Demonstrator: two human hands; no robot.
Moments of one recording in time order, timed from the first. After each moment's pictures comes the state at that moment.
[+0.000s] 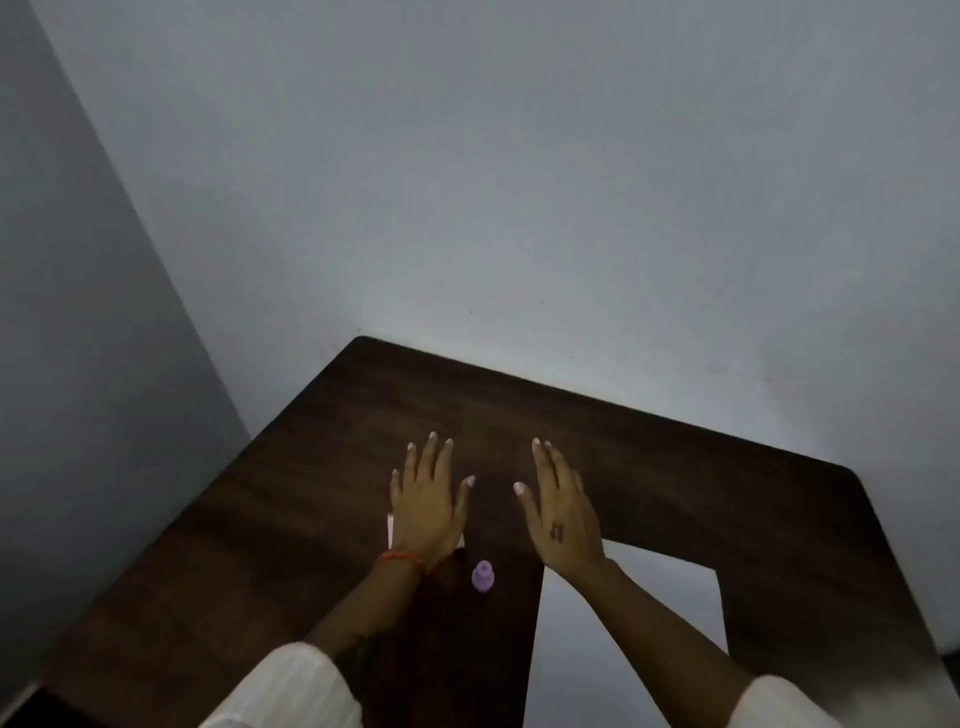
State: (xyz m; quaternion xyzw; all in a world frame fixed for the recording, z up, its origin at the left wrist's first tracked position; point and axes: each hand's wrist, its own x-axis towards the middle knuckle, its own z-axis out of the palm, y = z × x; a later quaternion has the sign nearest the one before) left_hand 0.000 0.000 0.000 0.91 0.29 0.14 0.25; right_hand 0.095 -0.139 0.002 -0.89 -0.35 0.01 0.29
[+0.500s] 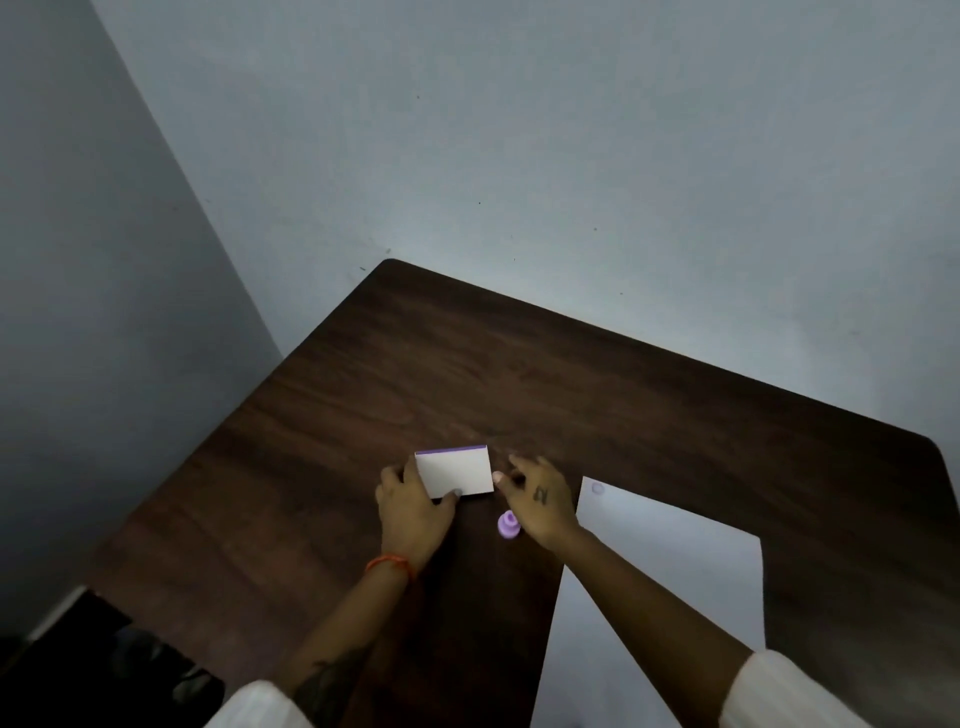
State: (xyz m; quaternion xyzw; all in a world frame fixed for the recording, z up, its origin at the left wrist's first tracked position) left_hand -0.052 -0.003 -0.034 0.78 0.49 0.06 0.37; right_hand 0.069 -0.101 -0.038 -0.88 -0.26 0.27 0.30
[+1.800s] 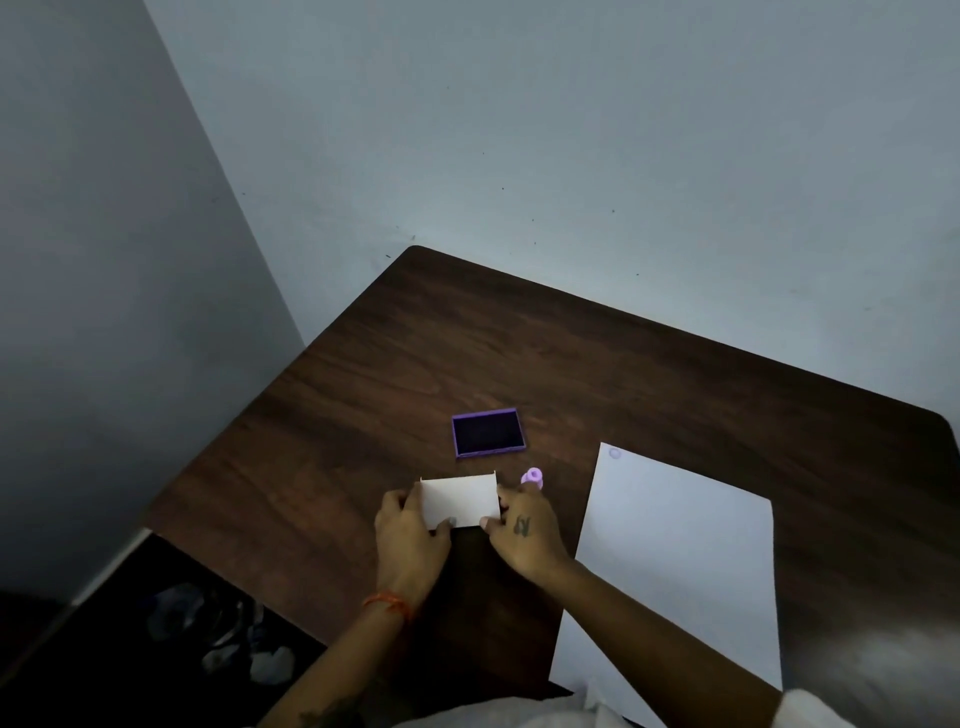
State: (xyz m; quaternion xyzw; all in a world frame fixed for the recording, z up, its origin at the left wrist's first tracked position) left_hand -0.128 -0.037 -0.036 0.78 0.50 0.05 0.36; right_hand -0.022 -0.124 -0.024 -0.85 -0.29 0.33 0.29
